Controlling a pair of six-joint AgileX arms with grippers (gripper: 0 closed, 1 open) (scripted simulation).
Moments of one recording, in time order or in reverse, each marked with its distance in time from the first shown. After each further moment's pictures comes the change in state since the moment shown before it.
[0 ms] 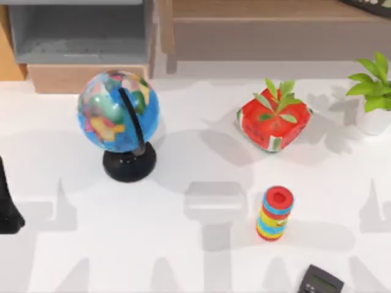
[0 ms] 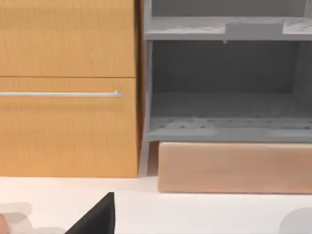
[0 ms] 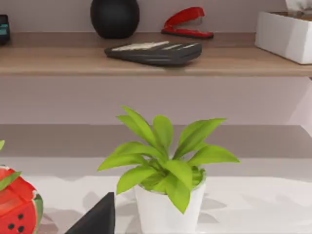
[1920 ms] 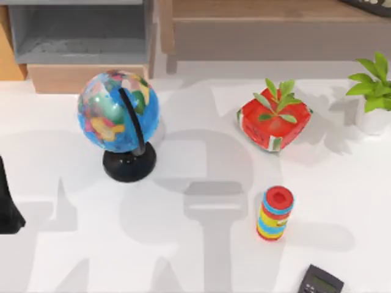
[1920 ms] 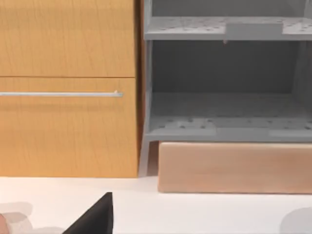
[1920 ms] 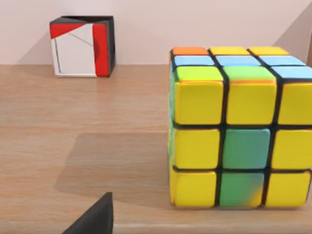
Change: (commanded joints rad) left arm 0.000 0.000 0.000 0.000 0.000 0.000; right arm -0.350 1.691 1.512 0.185 -0.322 0.017
